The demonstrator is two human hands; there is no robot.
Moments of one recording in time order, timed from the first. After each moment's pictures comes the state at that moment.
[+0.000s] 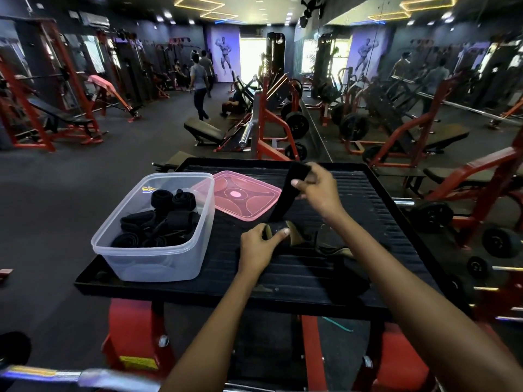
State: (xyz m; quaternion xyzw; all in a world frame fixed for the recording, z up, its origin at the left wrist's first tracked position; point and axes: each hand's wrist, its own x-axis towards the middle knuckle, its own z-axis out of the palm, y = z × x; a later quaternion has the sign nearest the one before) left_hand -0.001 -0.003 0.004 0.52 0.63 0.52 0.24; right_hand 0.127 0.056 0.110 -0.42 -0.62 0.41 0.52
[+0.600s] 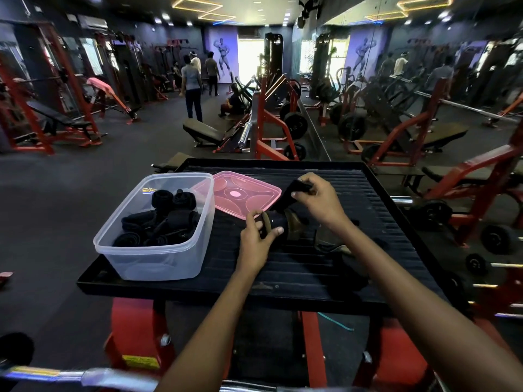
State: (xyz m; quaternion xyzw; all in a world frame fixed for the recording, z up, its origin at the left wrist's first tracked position) left_hand -0.005 -0.009 0.006 0.54 0.56 0.57 0.28; right_hand 0.139 0.043 0.096 -0.44 -0.69 0.32 0.48
